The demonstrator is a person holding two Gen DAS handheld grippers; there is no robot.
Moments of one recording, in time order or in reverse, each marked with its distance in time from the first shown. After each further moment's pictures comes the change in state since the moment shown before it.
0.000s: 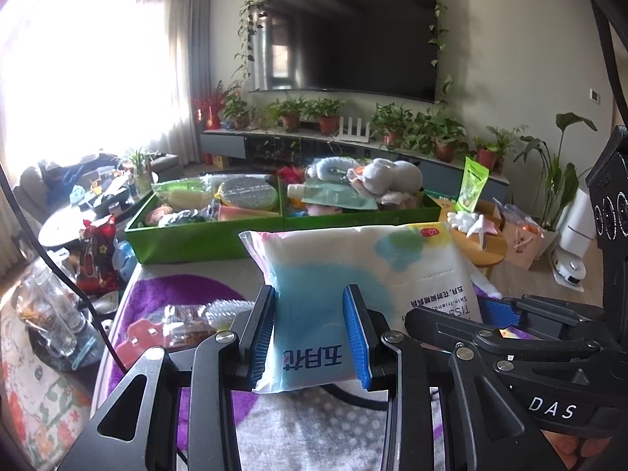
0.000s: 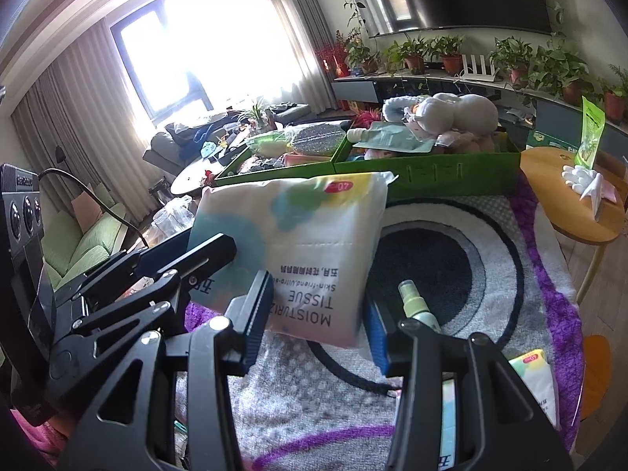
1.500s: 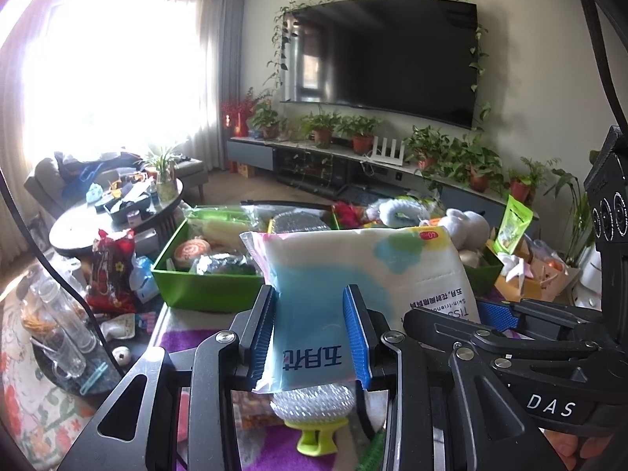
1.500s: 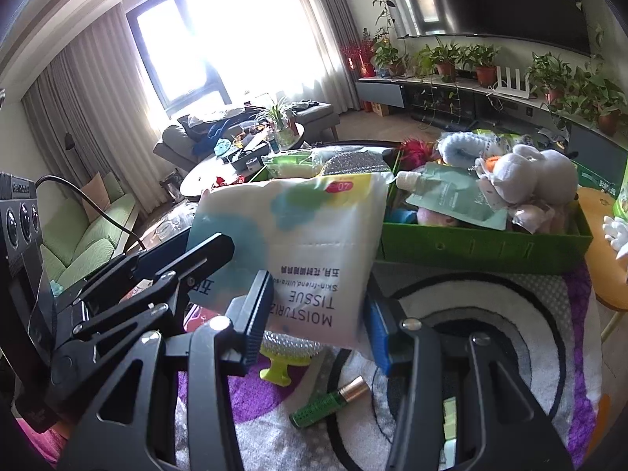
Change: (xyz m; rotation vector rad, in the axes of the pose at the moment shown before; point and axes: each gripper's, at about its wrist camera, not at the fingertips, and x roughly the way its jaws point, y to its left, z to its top) left arm 0.050 0.076 0.052 -0.081 -0.051 0.065; right arm 0.077 0.034 0.080 -0.069 0.019 0.047
